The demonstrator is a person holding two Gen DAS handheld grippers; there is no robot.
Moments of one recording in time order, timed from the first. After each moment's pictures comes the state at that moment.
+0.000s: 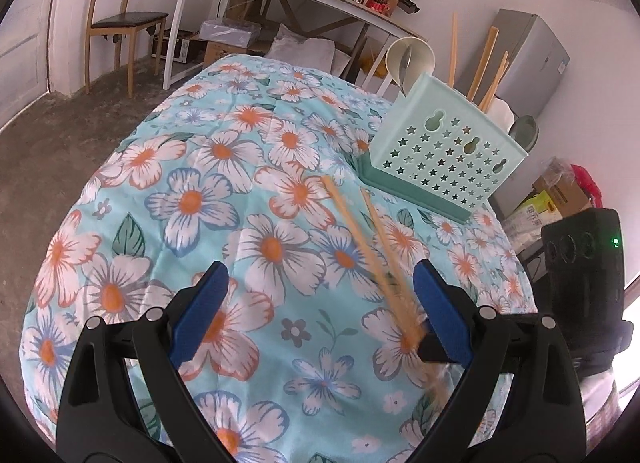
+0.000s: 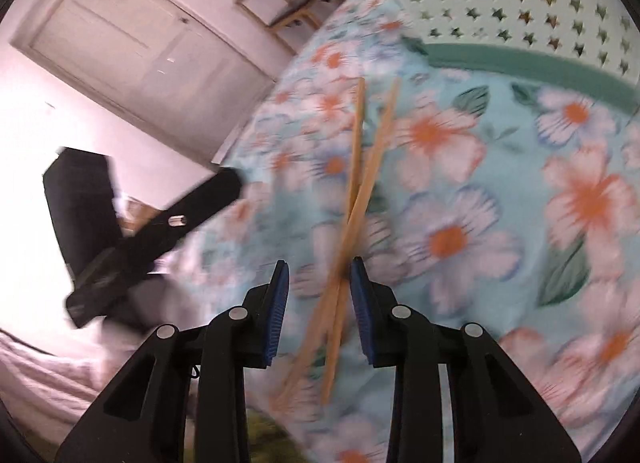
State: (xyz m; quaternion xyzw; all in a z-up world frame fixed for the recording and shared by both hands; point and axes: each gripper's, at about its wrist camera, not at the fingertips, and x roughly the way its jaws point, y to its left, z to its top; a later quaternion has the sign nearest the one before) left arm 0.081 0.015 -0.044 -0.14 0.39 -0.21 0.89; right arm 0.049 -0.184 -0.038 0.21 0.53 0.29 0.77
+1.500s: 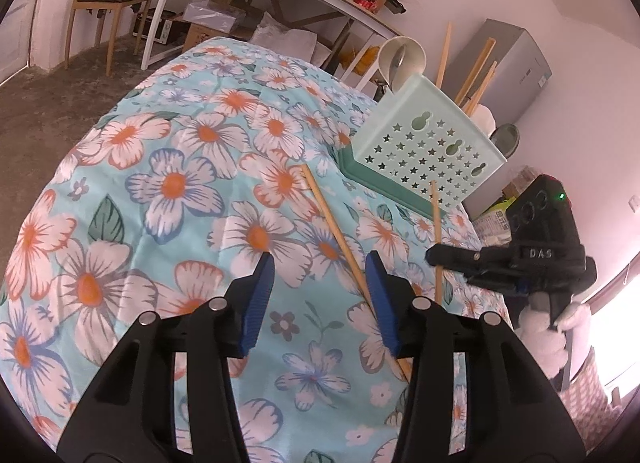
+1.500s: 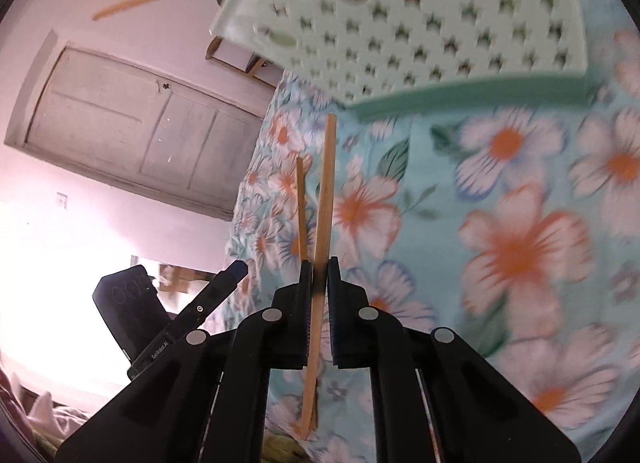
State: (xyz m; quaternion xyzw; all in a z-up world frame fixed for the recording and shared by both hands) left arm 0.086 0.023 -0.055 -0.19 0.40 -0.26 0.86; right arm 0.091 -0.256 -0.033 0.33 0.52 0.24 0.75
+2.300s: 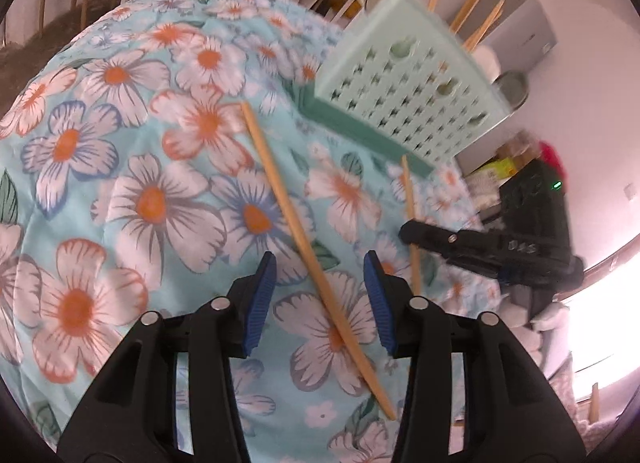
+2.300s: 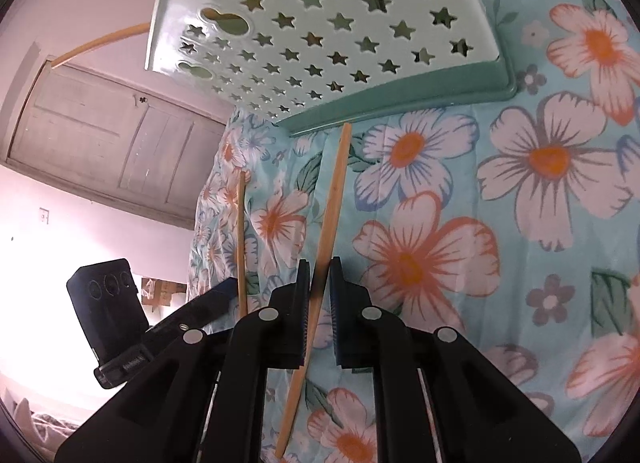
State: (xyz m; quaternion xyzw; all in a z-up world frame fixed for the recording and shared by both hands) left arm 0.104 -0.041 -0.072 -0.16 0.49 -0.28 0.81; right arm 0.081 -0.302 -0.060 0.34 0.52 0.20 0.76
